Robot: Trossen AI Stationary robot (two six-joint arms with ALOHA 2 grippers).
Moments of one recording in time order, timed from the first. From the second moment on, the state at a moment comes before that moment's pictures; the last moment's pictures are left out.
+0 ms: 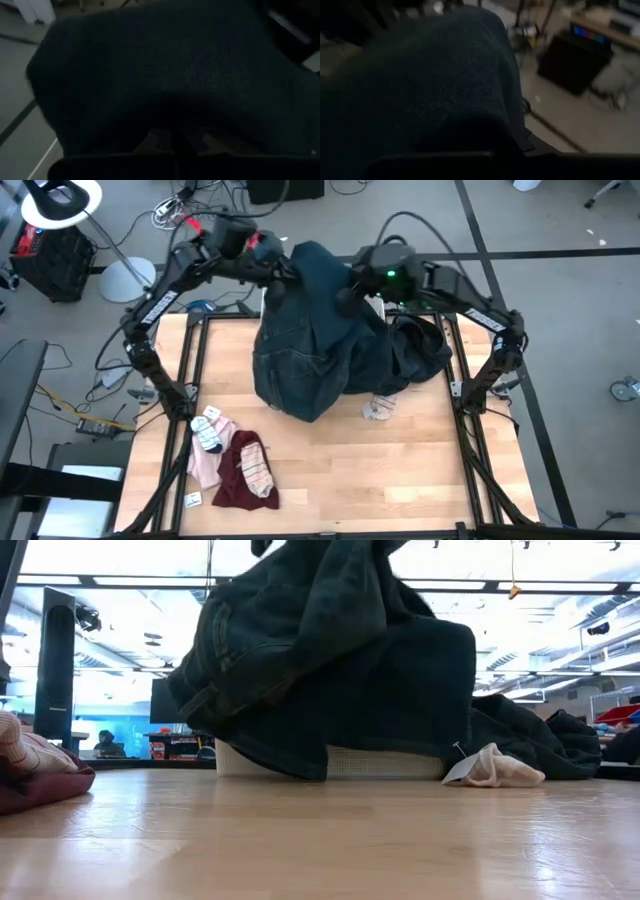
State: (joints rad) left arm 0.57 1.67 2.18 -1.03 0.32 0.08; right arm -0.26 1.67 2.11 -0.89 0.49 0.10
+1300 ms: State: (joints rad) left arm 0.66 1.76 1.63 -0.88 0.39 0.01; right arm -0.43 1.67 1.54 -0.75 -0.01 0.54
